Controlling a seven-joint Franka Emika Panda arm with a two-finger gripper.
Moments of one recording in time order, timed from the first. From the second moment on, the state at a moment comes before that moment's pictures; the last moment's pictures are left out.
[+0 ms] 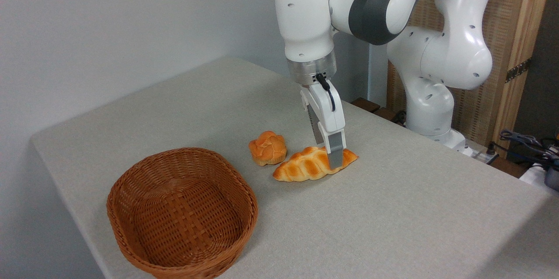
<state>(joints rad) -0.05 -0.54 -0.01 -2.60 -0.03 1.95 1.19</state>
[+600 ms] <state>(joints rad) -0.05 -0.54 -0.01 -2.63 -0.03 2.06 1.22</state>
